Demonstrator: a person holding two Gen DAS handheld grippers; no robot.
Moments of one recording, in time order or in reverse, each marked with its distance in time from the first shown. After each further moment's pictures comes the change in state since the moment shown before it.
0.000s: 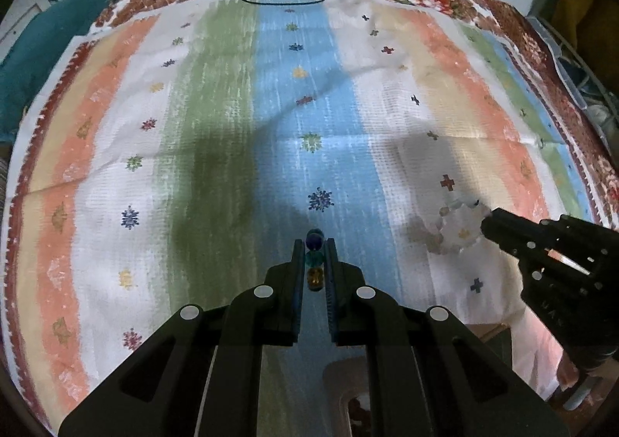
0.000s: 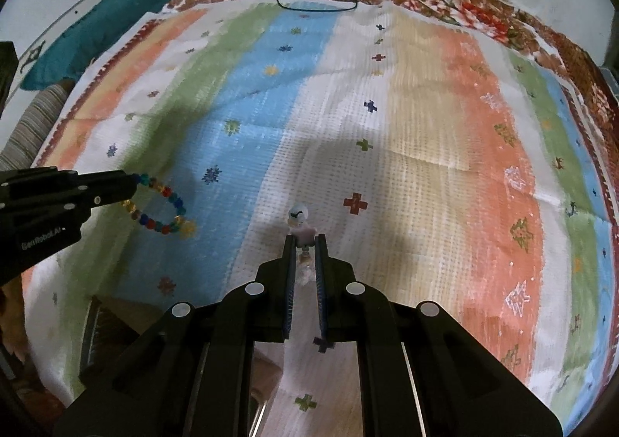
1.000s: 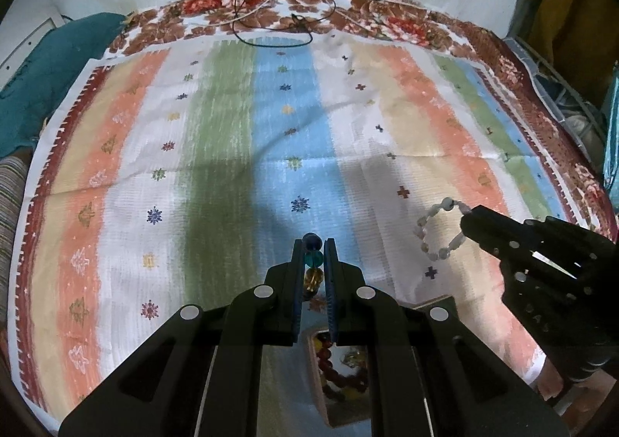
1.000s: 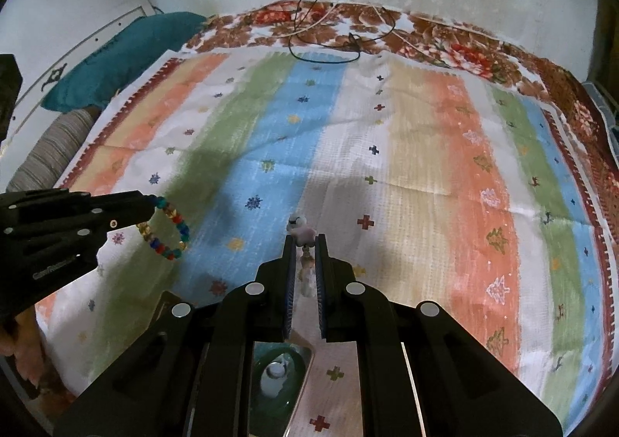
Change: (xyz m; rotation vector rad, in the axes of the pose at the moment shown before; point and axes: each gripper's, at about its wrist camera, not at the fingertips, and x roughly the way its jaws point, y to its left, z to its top) left arm -0.076 -0.015 -0.025 -0.011 -0.124 -0.039; right arm -0.072 0.021 -0.013 0.006 -0.153 0.003
